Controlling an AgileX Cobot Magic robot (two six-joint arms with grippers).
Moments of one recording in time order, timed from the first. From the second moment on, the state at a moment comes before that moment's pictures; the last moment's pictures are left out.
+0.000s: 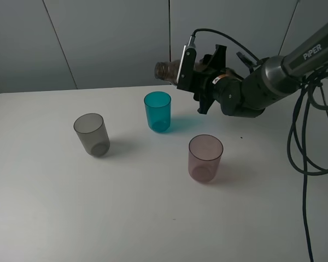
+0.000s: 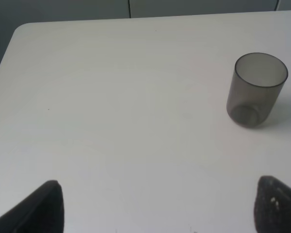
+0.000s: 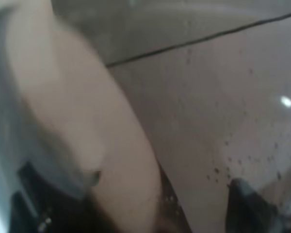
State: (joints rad) left arm -0.02 0.00 -0.51 0.02 1.08 -0.02; right arm 0.49 2.13 -1.03 0.44 -0.70 -1.52
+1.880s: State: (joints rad) left arm -0.02 0.00 -0.51 0.02 1.08 -0.02; right arm 0.48 2.13 -1.03 0.49 -0.74 -1.98
